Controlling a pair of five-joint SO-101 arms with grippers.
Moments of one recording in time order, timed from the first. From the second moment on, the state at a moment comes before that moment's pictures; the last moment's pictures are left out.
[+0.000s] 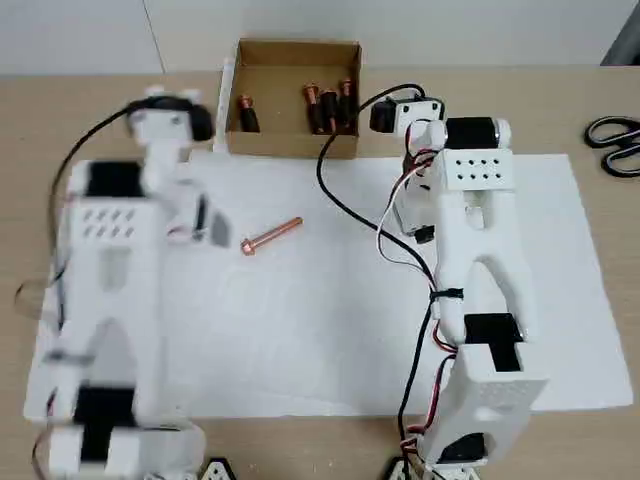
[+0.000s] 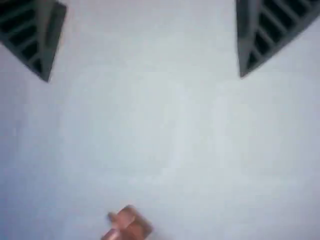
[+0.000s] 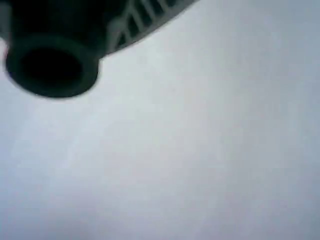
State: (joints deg) left arm -0.5 -0.4 -6.2 97.1 -0.9; right arm -5.5 16.4 -20.8 95.7 14.3
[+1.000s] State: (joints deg) left arm 4.9 49.1 -46.0 97.3 -27.3; right arm -5.6 16.4 -20.8 95.7 14.3
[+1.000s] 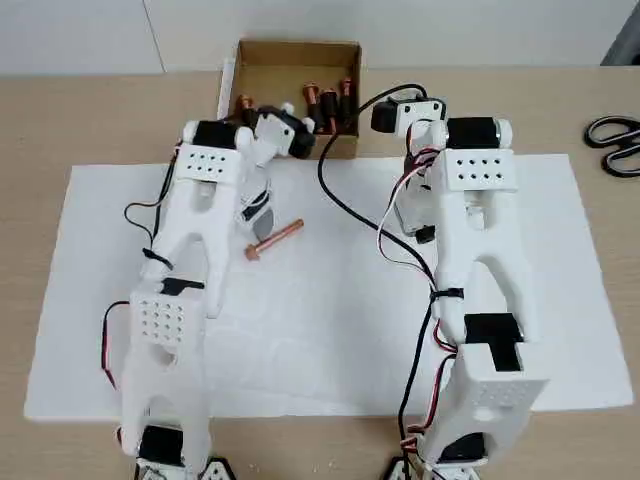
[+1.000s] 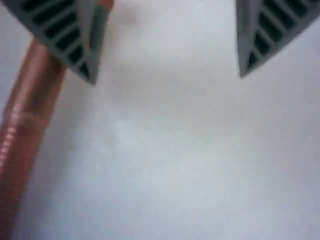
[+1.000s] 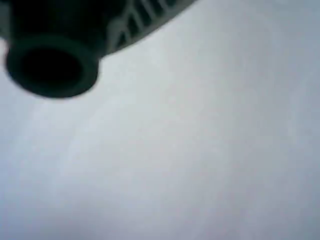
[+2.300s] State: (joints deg) left arm 9.2 39.3 -26.6 92.4 -28.4; right arm -5.6 16.4 -20.8 95.8 14.3
